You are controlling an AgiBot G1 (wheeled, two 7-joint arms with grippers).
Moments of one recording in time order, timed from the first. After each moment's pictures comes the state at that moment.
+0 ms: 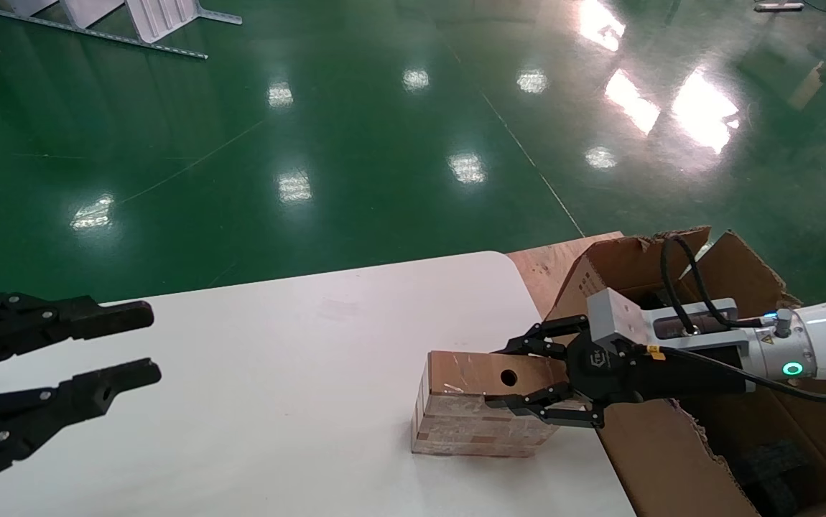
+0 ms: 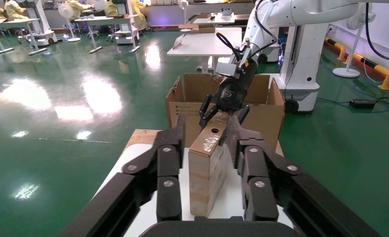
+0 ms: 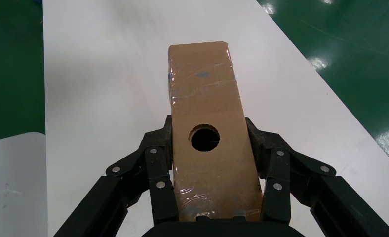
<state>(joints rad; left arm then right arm) -1.09 0.58 0.35 -1.26 0.68 1.47 -0.15 1.44 -0.53 -1.15 0.53 -0.69 -1.58 -0.41</state>
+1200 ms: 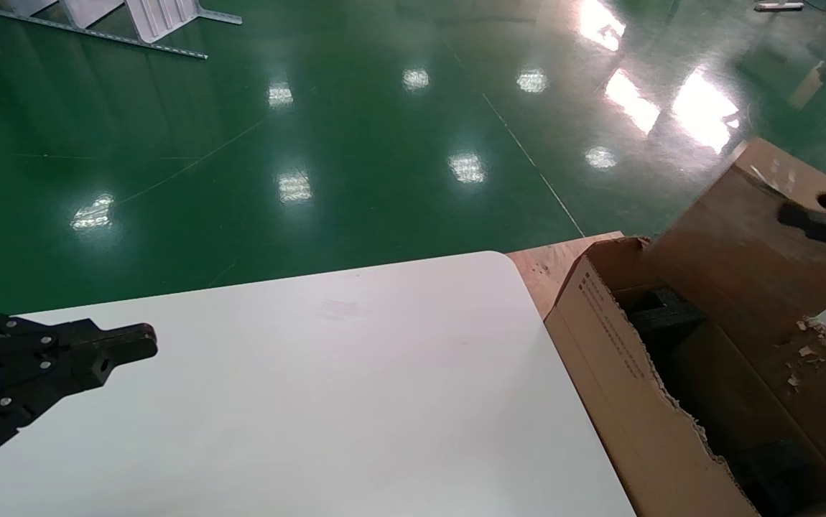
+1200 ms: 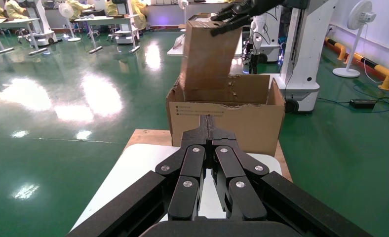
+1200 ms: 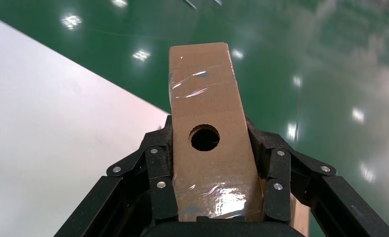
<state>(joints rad) -1.09 0.58 0.35 -1.26 0.68 1.47 -0.15 1.54 -0.04 -1.11 0.50 -0.44 -1.44 -0.18</state>
